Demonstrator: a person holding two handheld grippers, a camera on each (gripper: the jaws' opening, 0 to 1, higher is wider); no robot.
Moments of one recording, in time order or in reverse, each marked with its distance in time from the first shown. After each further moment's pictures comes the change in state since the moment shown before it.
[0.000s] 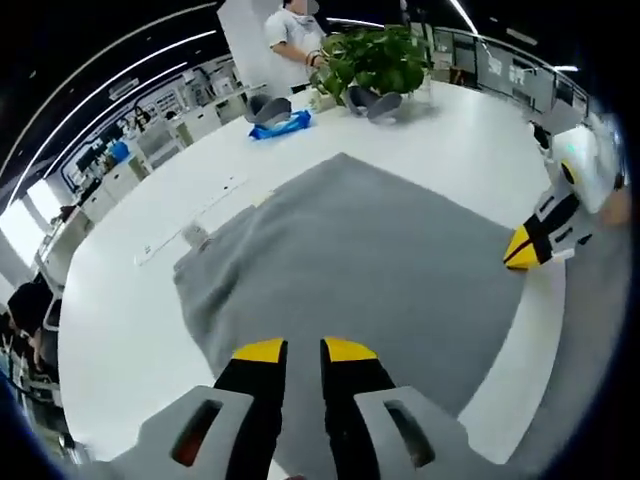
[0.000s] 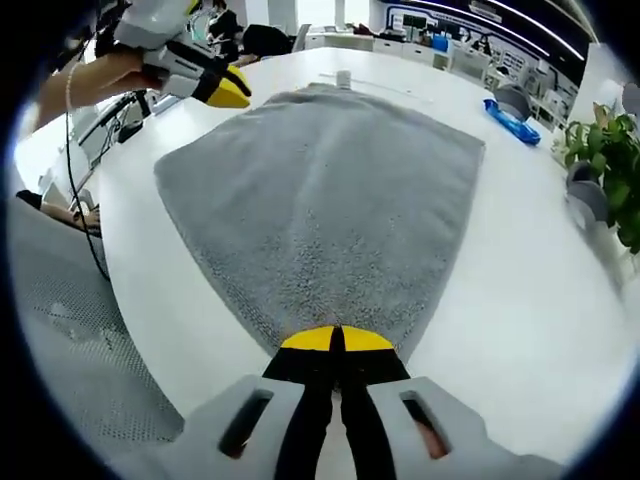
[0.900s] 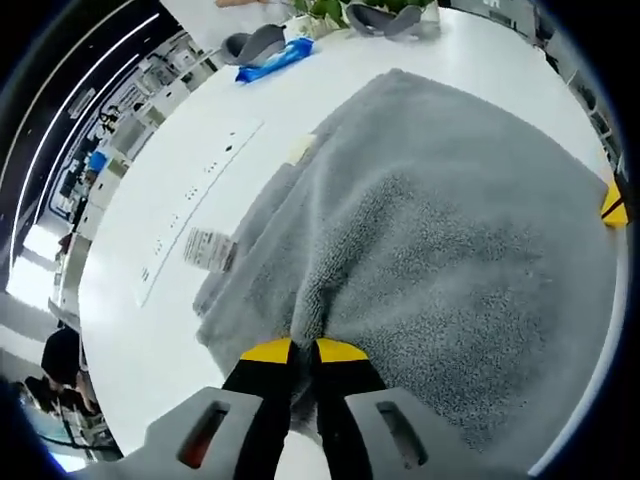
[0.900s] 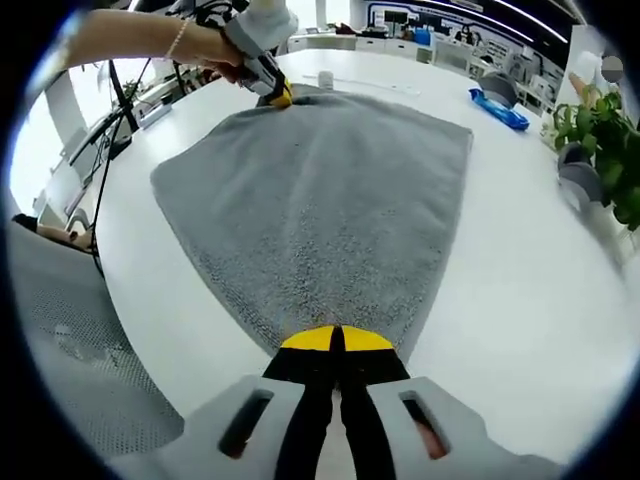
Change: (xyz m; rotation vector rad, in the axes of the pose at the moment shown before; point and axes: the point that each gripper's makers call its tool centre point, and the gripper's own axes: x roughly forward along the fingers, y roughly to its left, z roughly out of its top) left arm 0.106 0.100 0.013 0.188 0.316 0.096; right arm 0.001 -0.001 -0.001 0.078 0.010 -0.020
